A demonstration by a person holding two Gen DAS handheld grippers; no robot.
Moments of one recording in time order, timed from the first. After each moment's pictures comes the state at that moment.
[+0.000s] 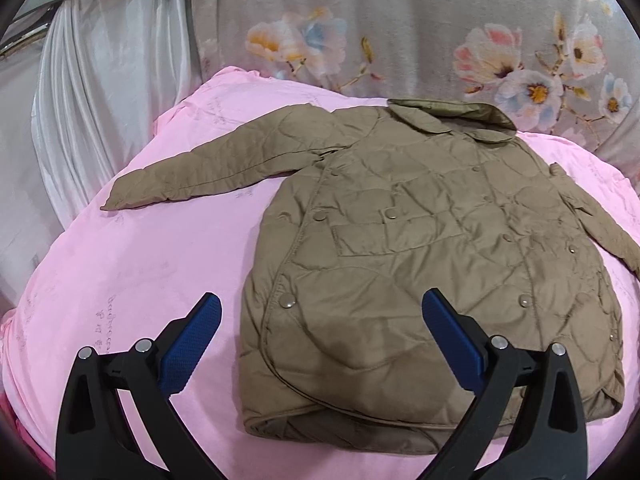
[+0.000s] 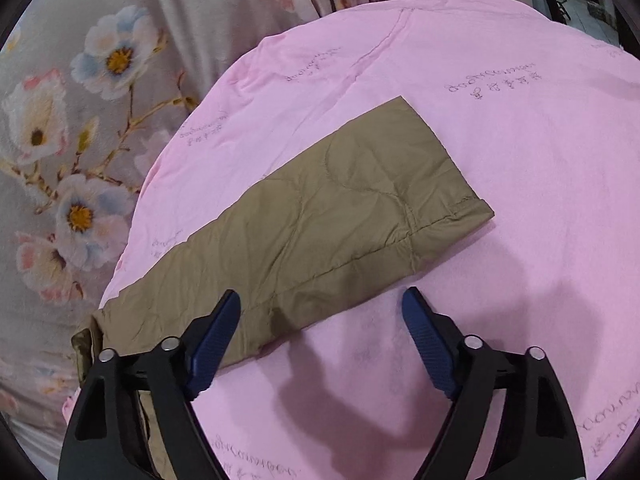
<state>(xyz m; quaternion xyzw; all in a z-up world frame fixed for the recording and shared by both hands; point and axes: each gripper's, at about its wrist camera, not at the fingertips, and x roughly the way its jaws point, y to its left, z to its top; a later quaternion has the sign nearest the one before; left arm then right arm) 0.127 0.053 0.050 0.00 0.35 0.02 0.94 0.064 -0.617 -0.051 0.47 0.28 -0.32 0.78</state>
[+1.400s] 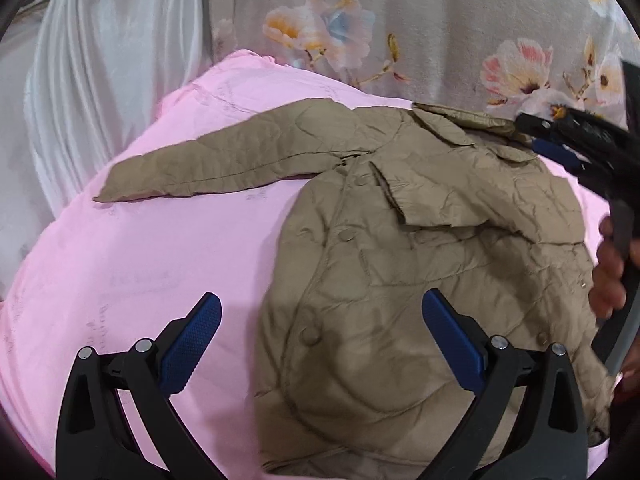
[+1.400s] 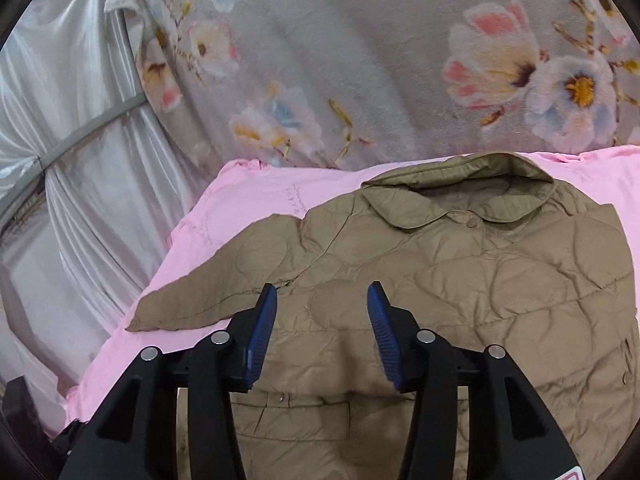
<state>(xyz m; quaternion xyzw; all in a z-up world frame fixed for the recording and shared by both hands) 0.170 0.082 0.053 -0.05 0.38 0.01 0.92 0.274 -0.197 0.089 0.18 0.30 0.16 0.92</state>
